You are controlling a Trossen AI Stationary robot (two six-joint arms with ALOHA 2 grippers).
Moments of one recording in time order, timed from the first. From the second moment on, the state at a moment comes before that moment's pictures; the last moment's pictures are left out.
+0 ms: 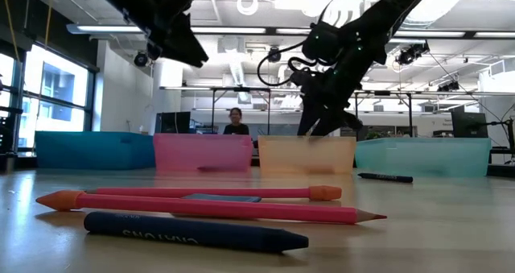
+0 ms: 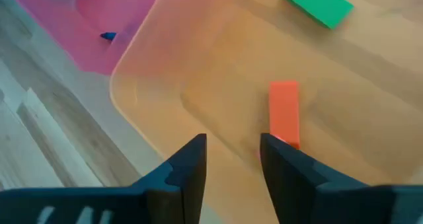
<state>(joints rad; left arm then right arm) 0.27 1.11 0.78 -0.26 -0.28 -0.18 -0.41 1.66 0.97 -0.27 -0.14 0.60</state>
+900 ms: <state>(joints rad) 0.27 1.11 0.78 -0.31 -0.27 -0.18 -0.01 1.42 0.97 -0.54 -0.03 0.92</state>
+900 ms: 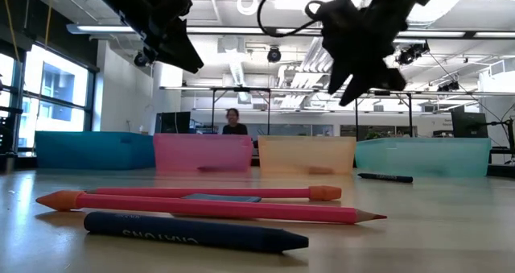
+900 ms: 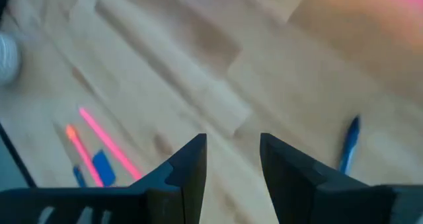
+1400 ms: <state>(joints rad) 0.27 1.11 0.78 -0.31 -0.27 -0.18 0.29 1.42 0.97 -0.70 -0.03 1.18</state>
